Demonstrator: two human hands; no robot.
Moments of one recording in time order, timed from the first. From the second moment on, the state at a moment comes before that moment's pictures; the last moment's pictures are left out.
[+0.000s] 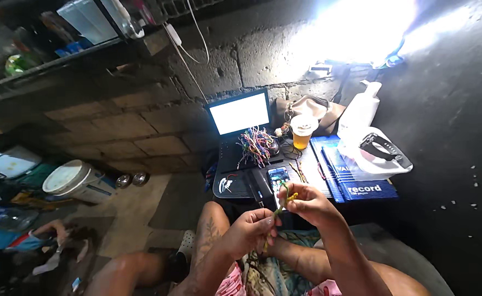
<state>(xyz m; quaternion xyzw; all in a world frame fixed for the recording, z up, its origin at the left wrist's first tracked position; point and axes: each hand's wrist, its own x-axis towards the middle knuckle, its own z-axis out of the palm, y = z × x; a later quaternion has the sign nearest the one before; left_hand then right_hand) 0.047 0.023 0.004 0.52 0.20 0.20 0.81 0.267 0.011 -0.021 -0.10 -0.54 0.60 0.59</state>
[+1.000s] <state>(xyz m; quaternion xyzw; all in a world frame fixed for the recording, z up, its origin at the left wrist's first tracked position) 0.047 0.021 -0.001 0.49 0.06 0.09 0.86 0.278 0.010 -0.027 0.04 -0.59 0.60 0.54</state>
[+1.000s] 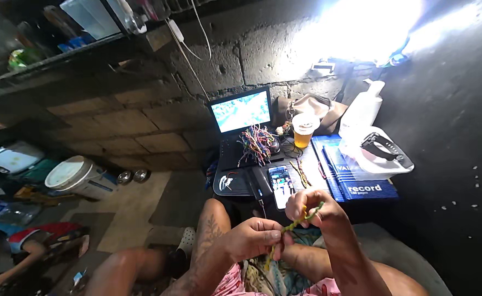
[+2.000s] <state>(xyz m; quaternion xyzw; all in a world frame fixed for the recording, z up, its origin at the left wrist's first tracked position) 0.053 0.015 -0.008 0.46 0.07 0.11 0.88 0.272 0.016 -0.028 0.02 -0.53 0.60 0.60</state>
